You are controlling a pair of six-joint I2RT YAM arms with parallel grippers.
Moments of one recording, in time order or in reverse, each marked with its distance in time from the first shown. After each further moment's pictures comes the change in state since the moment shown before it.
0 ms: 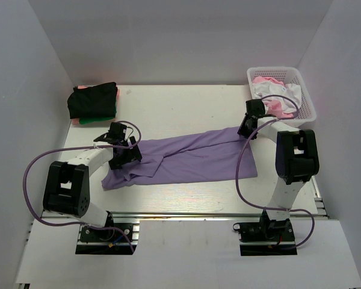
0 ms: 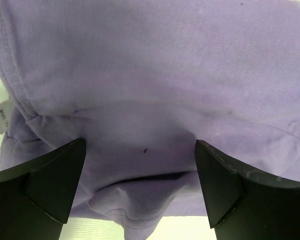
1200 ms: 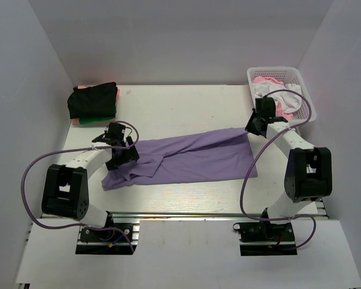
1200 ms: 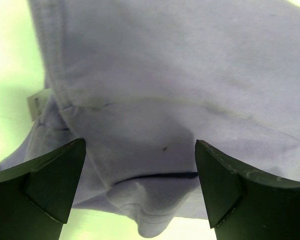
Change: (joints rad) left arm 0.010 -0.029 0.000 -0.034 -0.074 -0.020; right arm -0.023 -0.234 -0.087 0.016 -0.008 -0.052
